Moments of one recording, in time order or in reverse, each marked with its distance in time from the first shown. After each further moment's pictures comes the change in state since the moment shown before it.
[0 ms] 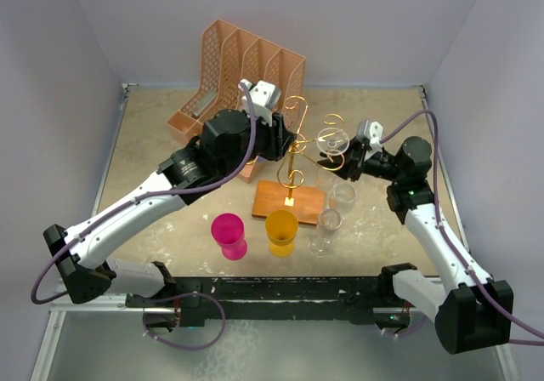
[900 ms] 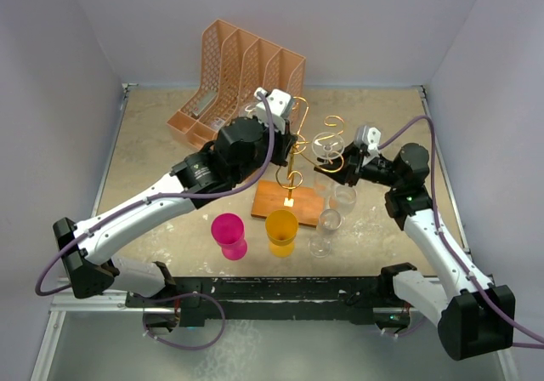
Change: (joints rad) left arm -0.059 0.043 -0.006 0.028 -0.111 0.071; right arm 0.035 -0.040 -0.047 0.027 0.030 0.025
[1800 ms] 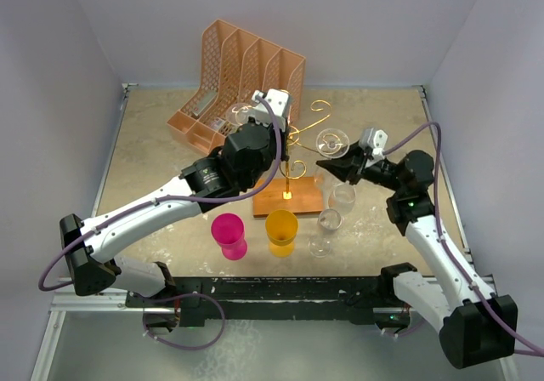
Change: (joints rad) left arm -0.051 0.018 -0.032 0.106 -0.280 0.040; right arm 0.006 -0.043 -0.014 0.051 0.055 -0.005
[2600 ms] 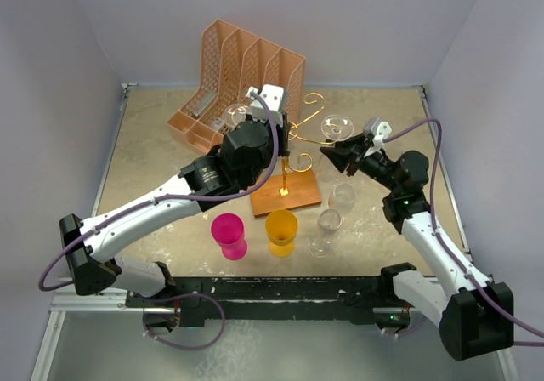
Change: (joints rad) left arm 0.000 0.006 0.013 0.011 -0.035 -0.034; right arm 0.004 0.048 -0.046 0.126 0.267 0.110
